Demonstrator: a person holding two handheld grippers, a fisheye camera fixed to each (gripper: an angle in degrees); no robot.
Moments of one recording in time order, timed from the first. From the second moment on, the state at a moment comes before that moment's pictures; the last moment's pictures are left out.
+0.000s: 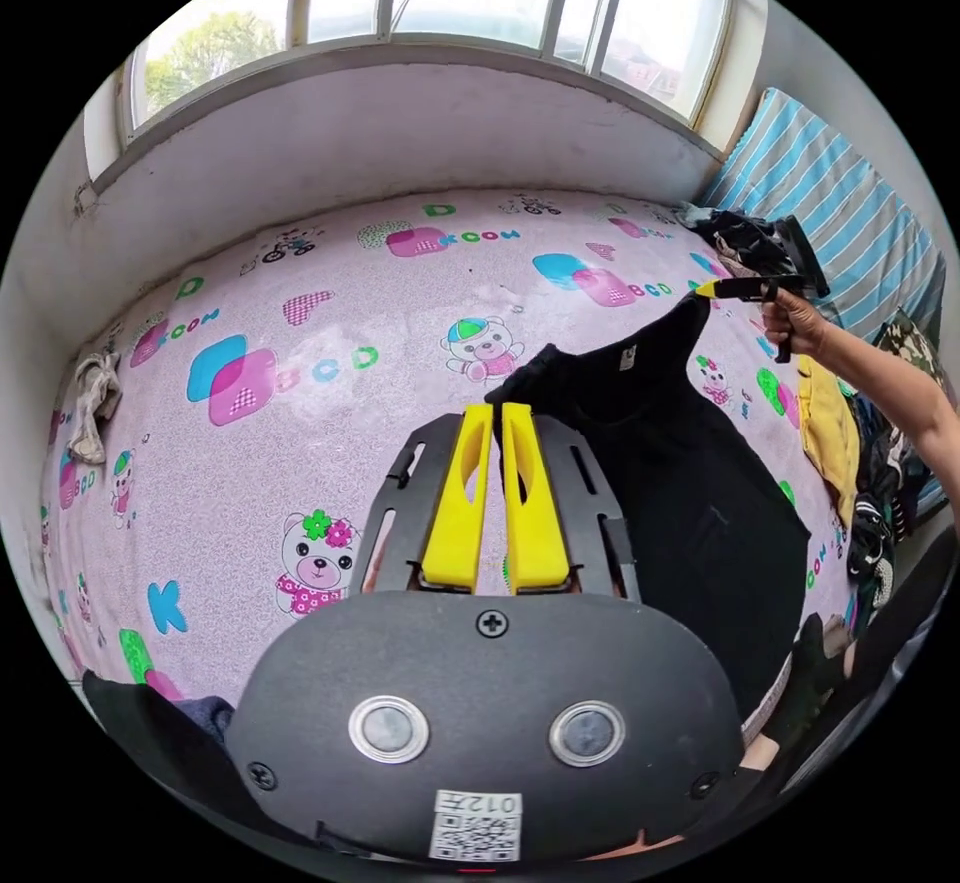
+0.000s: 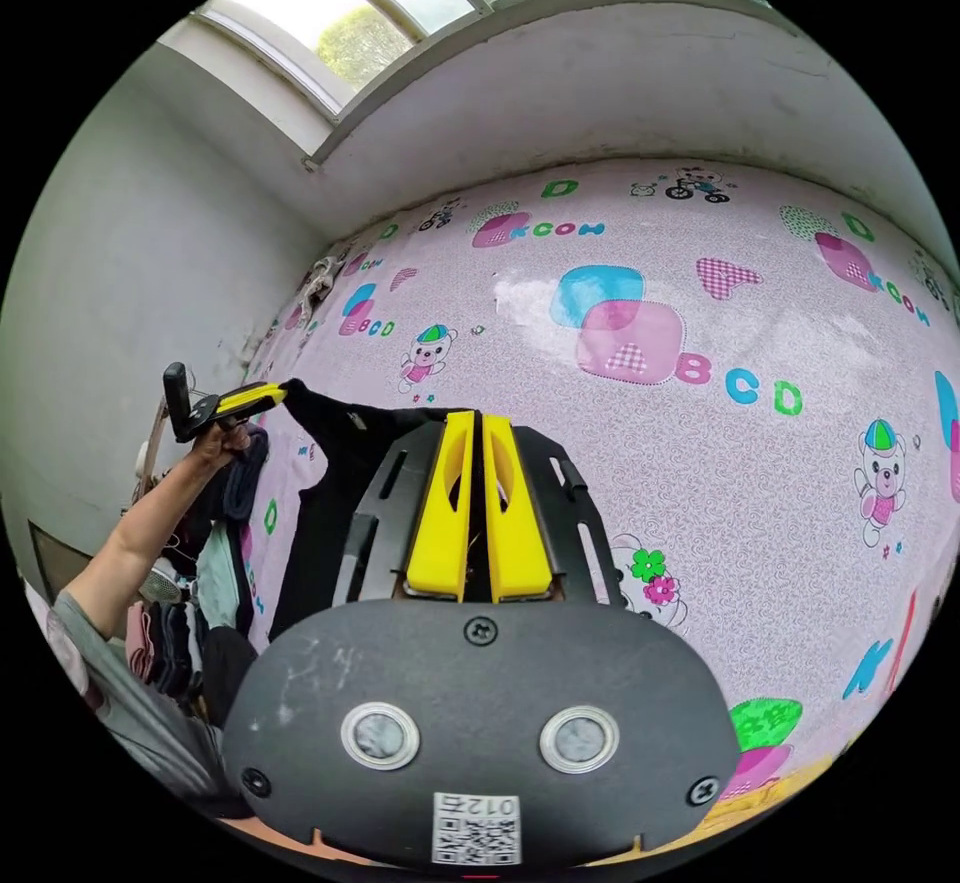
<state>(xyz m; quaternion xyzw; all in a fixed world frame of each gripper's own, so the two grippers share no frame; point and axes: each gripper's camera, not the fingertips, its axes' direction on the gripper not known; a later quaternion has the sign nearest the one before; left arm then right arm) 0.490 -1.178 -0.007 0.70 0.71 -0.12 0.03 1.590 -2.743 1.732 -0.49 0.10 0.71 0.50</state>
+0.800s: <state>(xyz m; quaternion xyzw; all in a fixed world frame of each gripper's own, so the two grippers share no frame) 0.758 -0.970 0.097 0.74 0.67 -0.10 -0.02 1.353 -3.307 1.525 -0.44 0.03 0.74 0.51</state>
